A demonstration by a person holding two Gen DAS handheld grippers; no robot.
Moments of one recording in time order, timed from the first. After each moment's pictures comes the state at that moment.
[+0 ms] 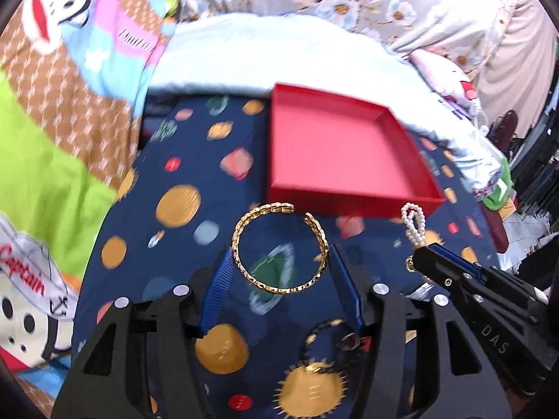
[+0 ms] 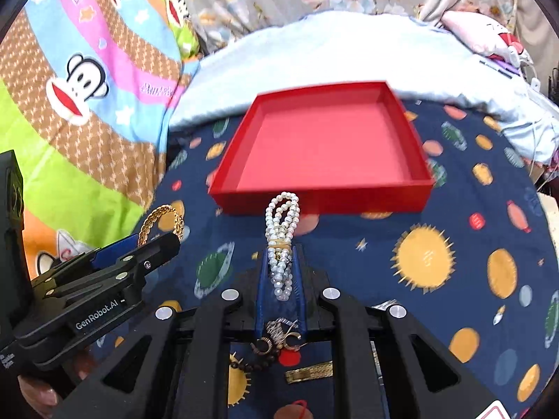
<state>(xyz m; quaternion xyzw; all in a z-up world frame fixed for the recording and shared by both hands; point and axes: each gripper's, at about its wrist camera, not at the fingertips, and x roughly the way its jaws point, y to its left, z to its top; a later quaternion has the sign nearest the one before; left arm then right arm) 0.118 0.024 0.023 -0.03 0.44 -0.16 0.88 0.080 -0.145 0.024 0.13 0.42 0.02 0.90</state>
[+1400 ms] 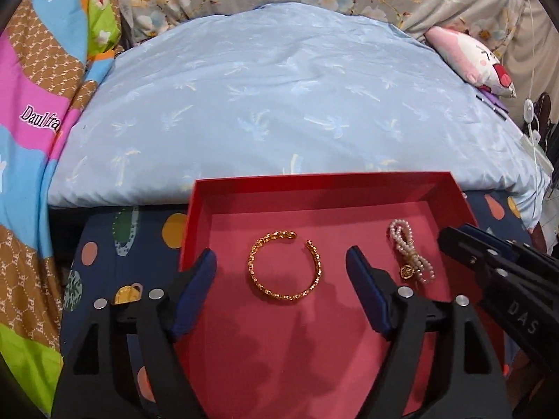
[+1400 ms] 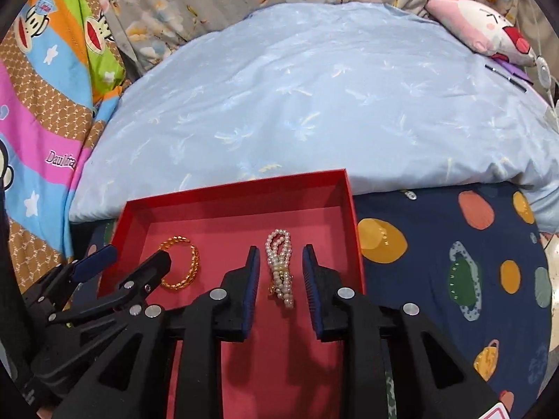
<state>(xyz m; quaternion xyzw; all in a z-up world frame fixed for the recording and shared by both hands) 0.348 -0.109 -0.014 0.04 0.45 -0.14 0.88 0.311 -0.266 -0.002 0.14 0.44 -0.04 0.89</state>
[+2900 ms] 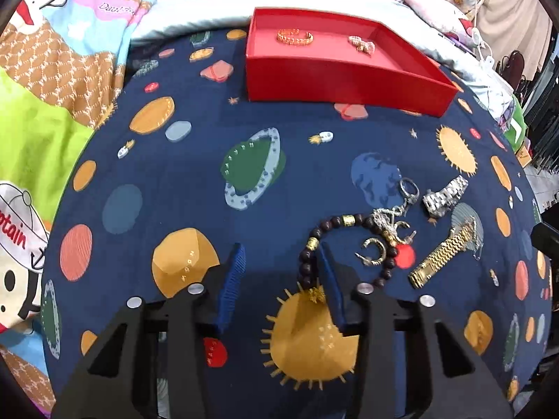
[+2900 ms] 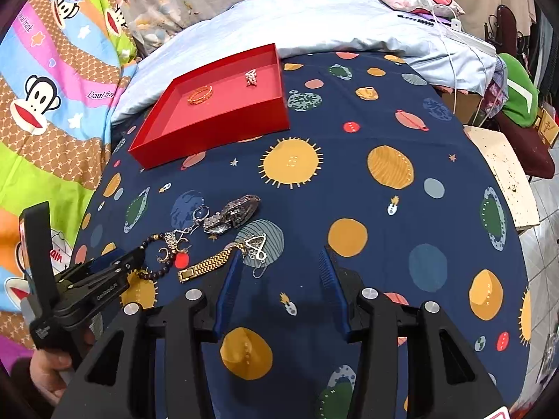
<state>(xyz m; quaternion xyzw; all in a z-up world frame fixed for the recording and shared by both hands) 0.067 0.006 -0.061 0.05 0.49 -0.15 0.86 -0.024 -0.221 -0.007 0.16 0.46 -0.07 0.87</state>
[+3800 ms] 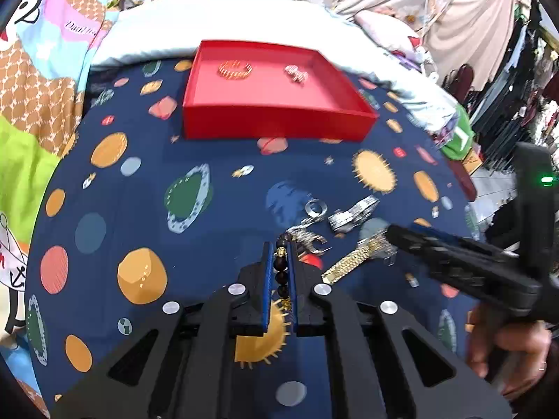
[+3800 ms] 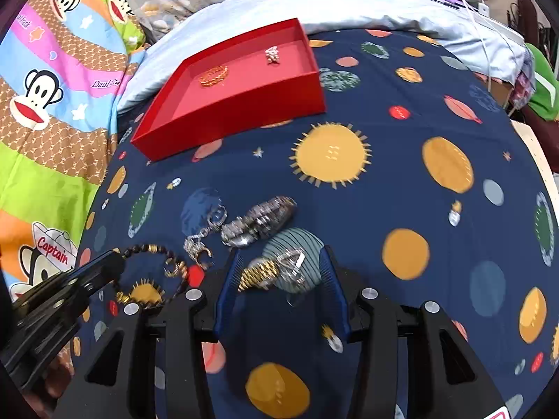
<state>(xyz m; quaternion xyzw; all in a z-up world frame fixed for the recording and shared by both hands) 0.048 -0.008 -0.008 -0.01 0.47 -0.26 0.84 0.022 -0.205 -0.036 0.18 0.49 -0.03 0.85</state>
